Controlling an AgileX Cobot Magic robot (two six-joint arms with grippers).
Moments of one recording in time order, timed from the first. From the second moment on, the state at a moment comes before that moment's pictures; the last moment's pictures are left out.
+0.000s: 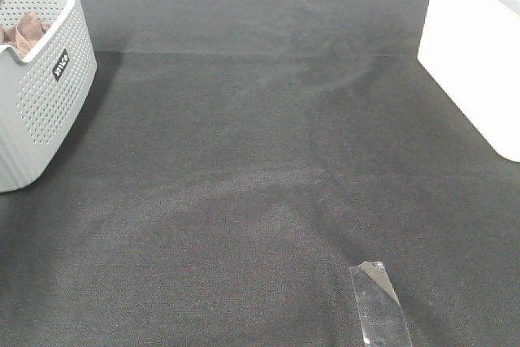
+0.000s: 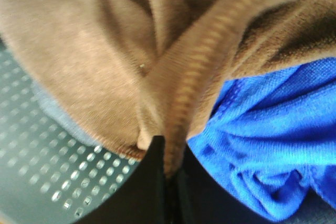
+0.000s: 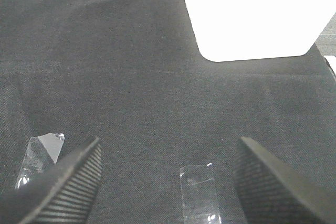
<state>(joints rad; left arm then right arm) 0.09 2.13 -1.88 0.38 1.07 0.90 0.05 0.00 -0.50 -0.07 1.07 0.01</state>
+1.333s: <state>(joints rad) -0.15 1.67 -1.89 -0.23 1.07 0.67 0.05 0.33 -0.54 0.38 0.81 -0.42</state>
